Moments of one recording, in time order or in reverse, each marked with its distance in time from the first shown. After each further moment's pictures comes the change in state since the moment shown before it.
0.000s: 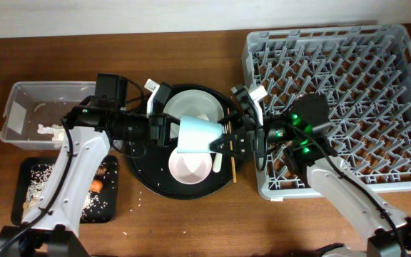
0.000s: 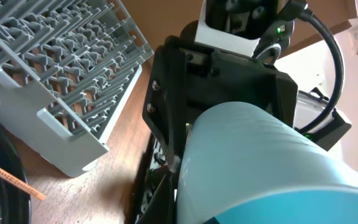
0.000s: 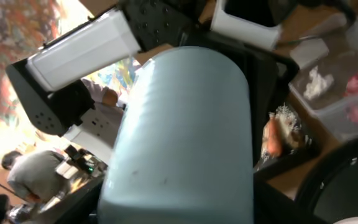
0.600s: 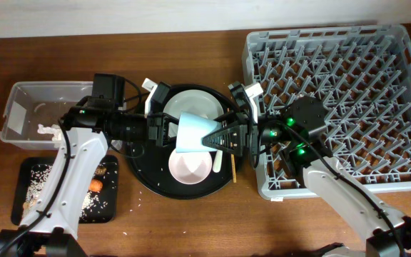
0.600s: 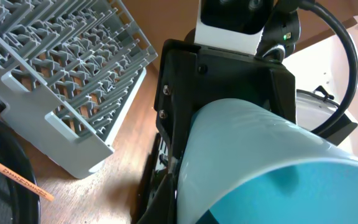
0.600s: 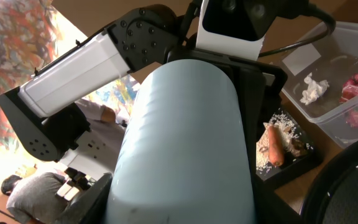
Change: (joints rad) left arm 0.006 -0.011 0.000 0.004 -0.013 0.012; right arm 0.041 0.003 0.000 0.010 0.098 0.075
